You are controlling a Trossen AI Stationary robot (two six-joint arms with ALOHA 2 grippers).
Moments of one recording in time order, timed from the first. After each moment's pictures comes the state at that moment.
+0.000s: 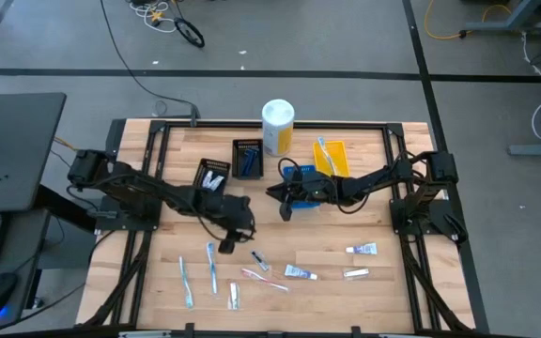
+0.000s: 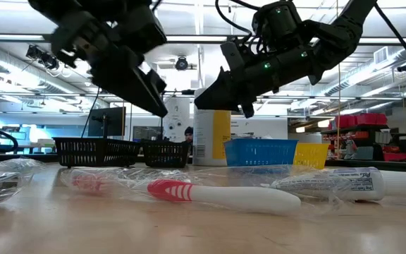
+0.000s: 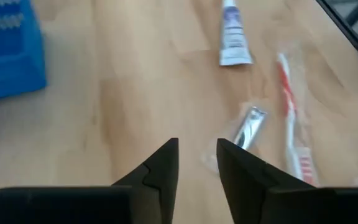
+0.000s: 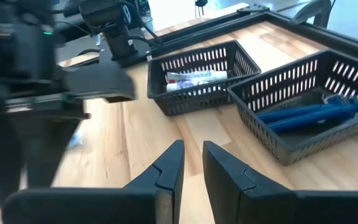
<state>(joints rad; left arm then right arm) -0.17 1.51 0.72 0.09 0.11 0.02 -0.04 1.75 0.79 0.62 0.12 0.29</state>
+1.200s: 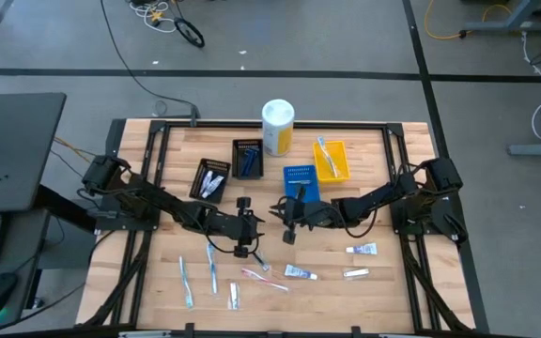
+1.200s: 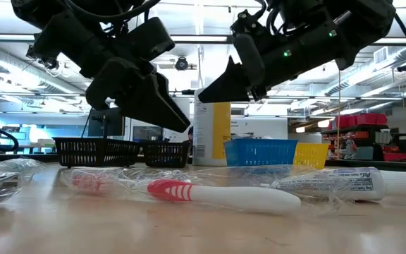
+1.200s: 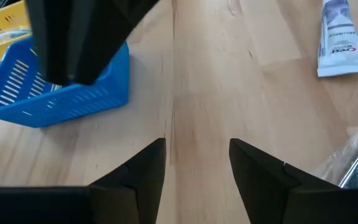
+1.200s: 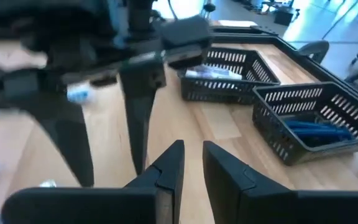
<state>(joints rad) -0.28 1.66 0.72 0.30 -0.38 0.04 0.19 1.75 0.79 0.58 0.41 0.08</state>
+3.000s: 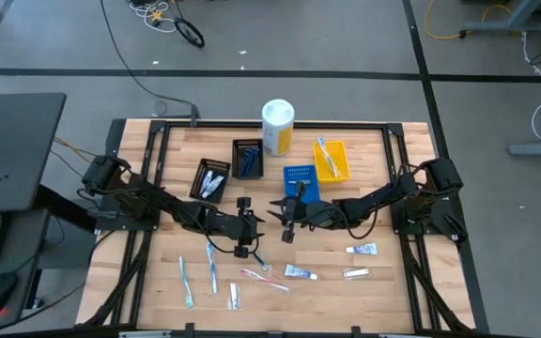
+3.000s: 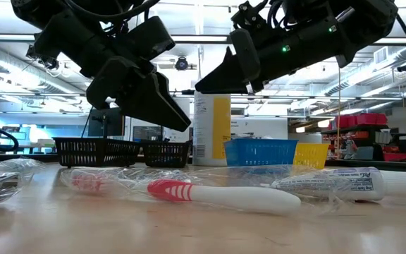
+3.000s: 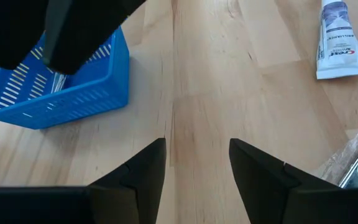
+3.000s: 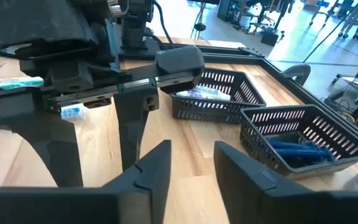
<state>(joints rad) -0.28 1.66 0.72 0.31 -0.38 0.04 0.20 1.75 0.79 0.65 0.46 -0.01</state>
